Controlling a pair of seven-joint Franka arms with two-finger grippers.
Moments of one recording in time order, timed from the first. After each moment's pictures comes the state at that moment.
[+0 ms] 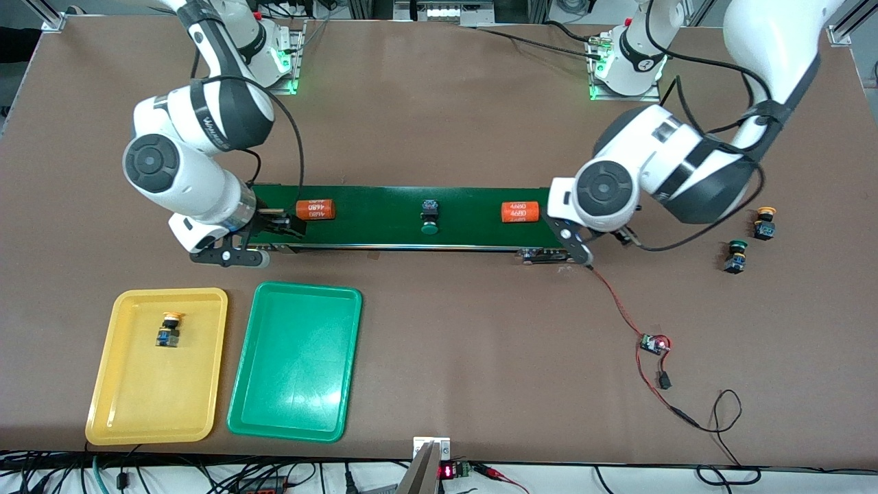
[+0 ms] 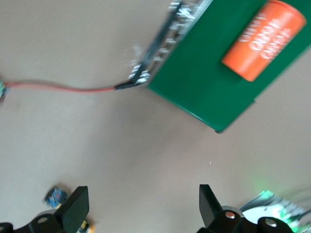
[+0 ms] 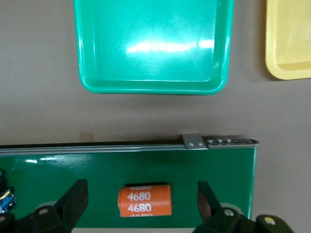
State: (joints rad) left arm 0.37 0.66 -1.03 -1.53 0.63 1.42 0.15; right arm 0.21 0.30 0.13 -1.78 0.05 2.02 0.38
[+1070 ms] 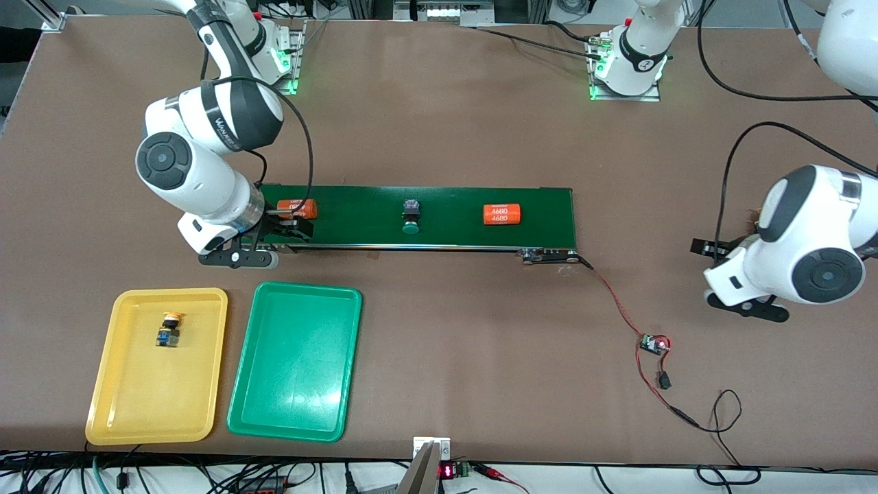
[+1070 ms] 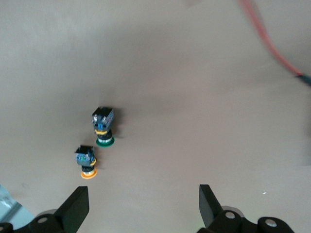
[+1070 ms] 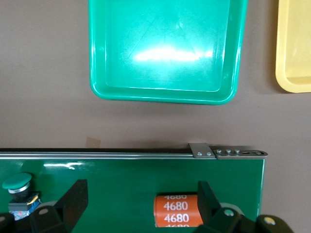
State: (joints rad) left arm 0.57 0.70 -0.79 -1.40 0.62 1.42 -0.08; right arm 0.25 0.30 0.10 -1.78 0.04 2.06 0.37
